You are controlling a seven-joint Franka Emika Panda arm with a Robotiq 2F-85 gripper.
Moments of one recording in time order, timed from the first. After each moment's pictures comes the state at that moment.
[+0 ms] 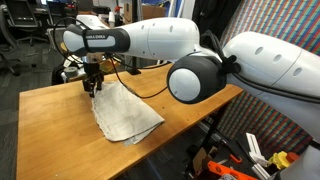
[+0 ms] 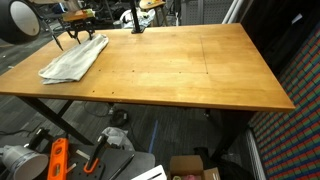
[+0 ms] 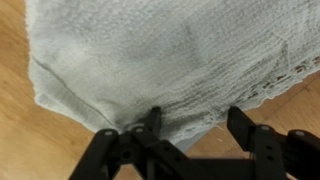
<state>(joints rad) 0.29 1.32 0.11 -0.45 -0.04 1.76 -0.49</state>
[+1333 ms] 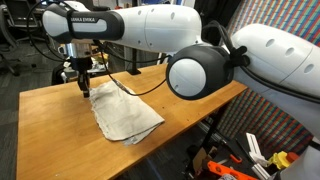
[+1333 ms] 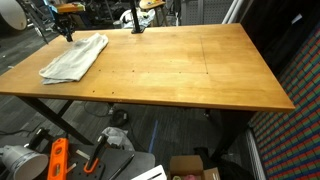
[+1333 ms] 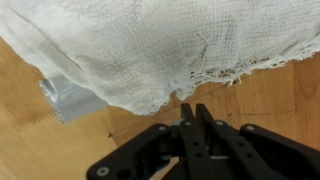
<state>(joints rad) 0.34 1.26 0.17 -0.45 -0.03 1.58 -0.85</state>
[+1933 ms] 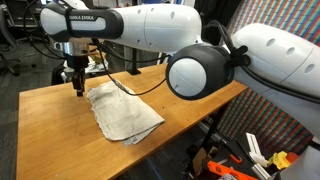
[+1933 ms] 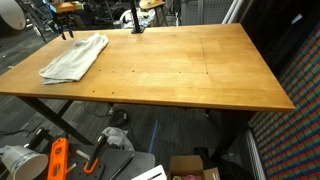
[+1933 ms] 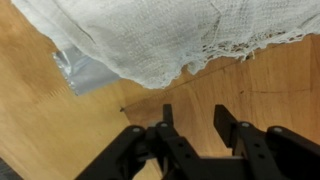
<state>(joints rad) 0.34 1.26 0.17 -0.45 -0.01 1.66 -0.84</state>
